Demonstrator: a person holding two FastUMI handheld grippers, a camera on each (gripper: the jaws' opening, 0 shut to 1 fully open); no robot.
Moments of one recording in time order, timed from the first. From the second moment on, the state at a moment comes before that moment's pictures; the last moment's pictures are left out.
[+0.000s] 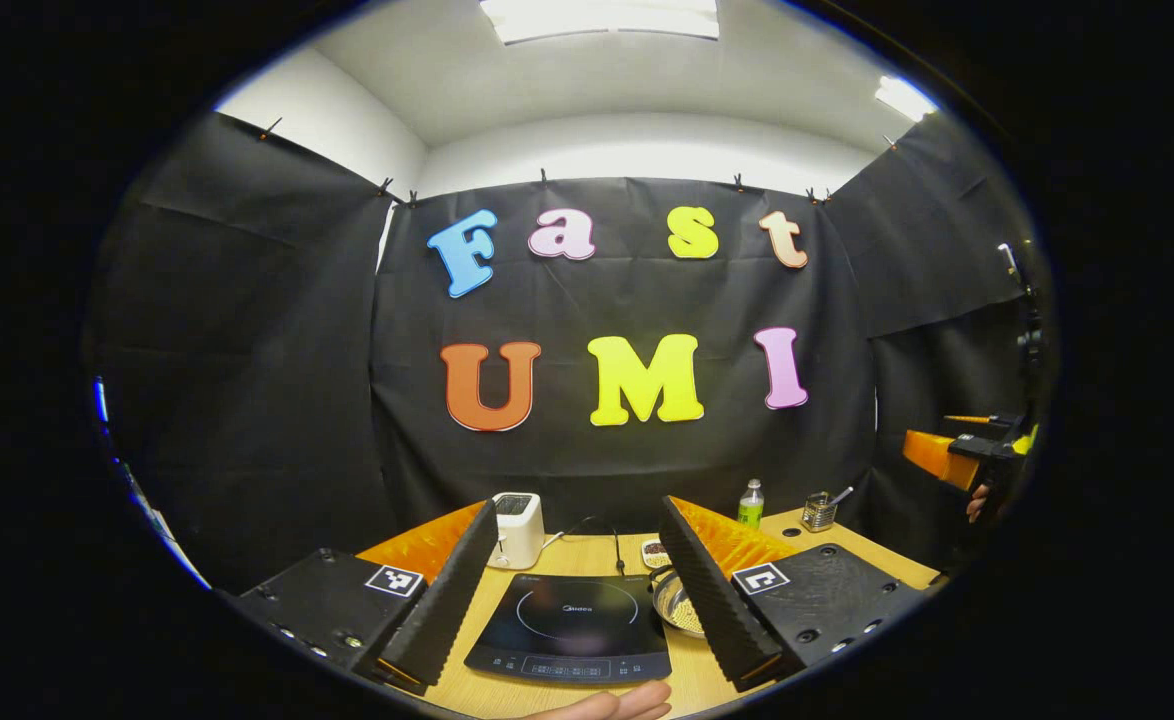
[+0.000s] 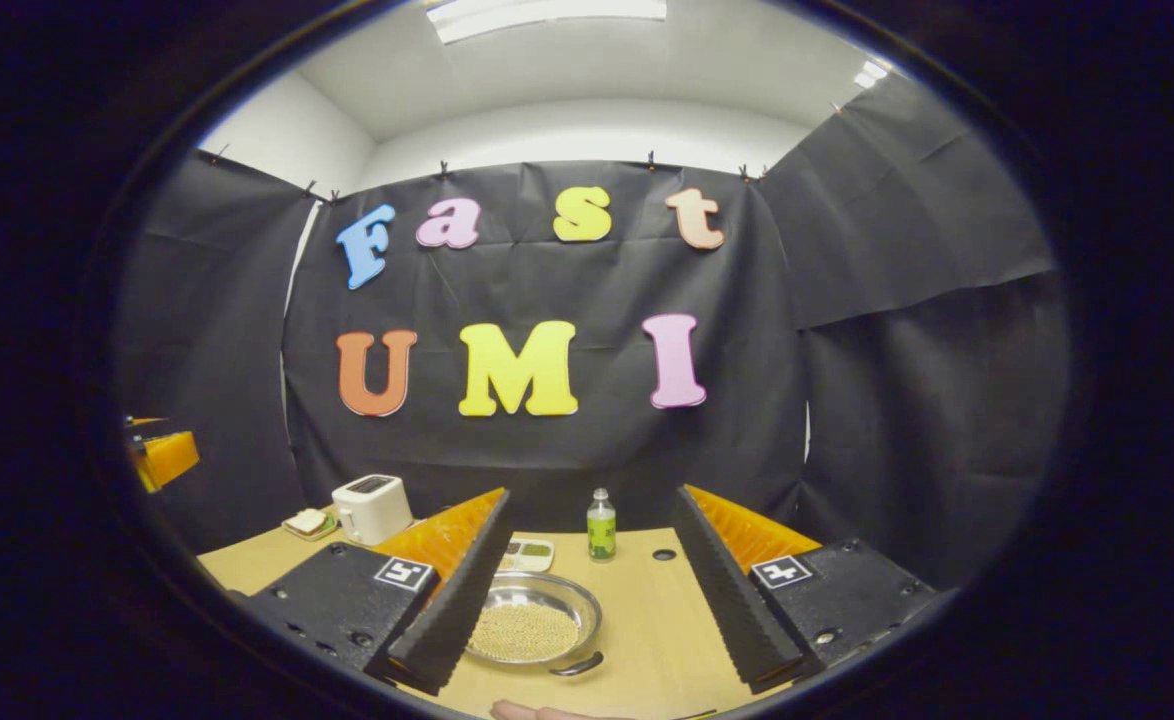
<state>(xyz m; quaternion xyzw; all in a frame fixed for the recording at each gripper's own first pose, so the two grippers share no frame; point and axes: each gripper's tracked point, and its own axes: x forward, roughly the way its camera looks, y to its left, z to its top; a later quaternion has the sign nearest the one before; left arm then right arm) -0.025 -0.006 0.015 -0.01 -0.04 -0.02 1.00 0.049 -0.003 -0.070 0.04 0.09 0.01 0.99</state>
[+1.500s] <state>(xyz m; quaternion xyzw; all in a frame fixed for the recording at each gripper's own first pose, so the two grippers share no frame) -0.020 0.019 -0.027 -0.02 -0.03 0.00 1.00 0.034 0.073 -0.393 0.05 0.45 0.13 0.88</state>
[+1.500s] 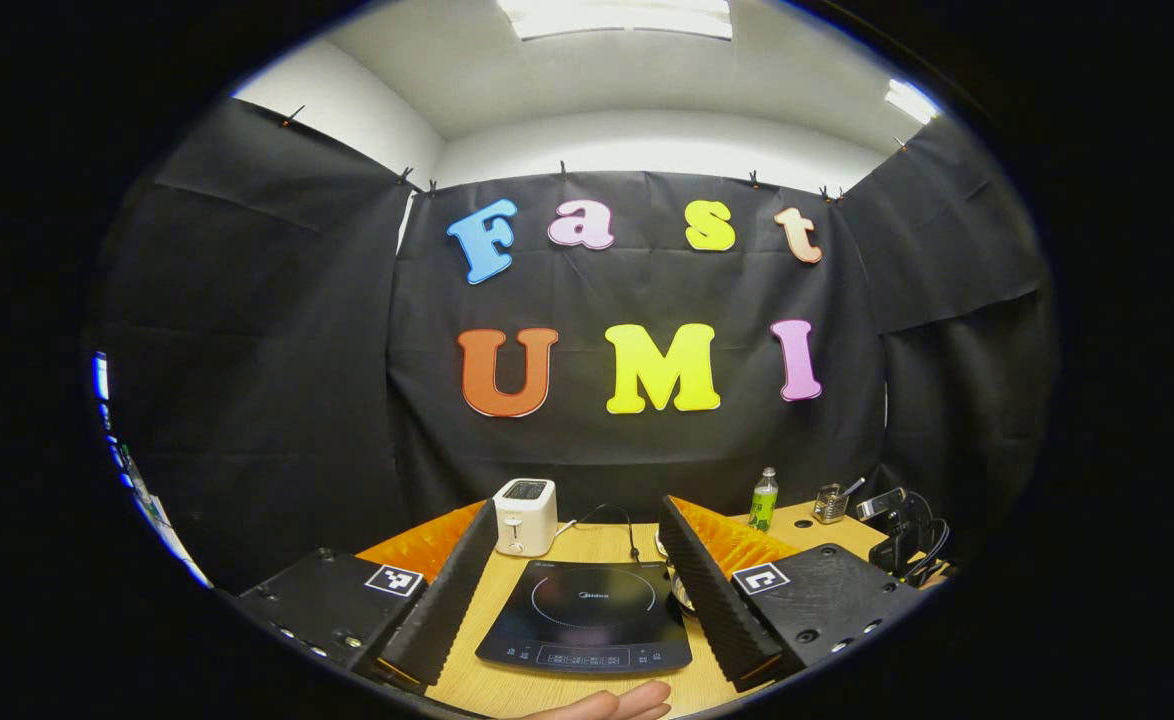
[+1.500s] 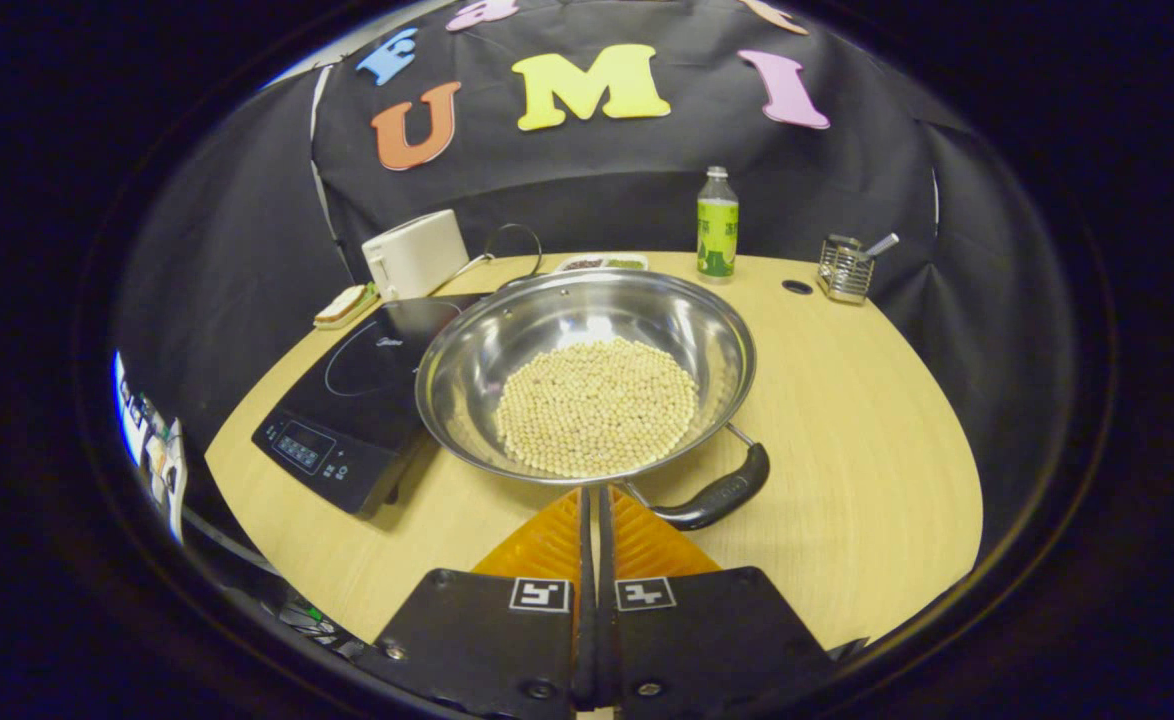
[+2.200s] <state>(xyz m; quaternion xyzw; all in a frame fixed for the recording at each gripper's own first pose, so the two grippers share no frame) 0.022 -0.003 -0.039 -0.04 -0.01 -0.02 1.00 0.045 0.045 -0.399 0.07 0.45 0.16 0.88</state>
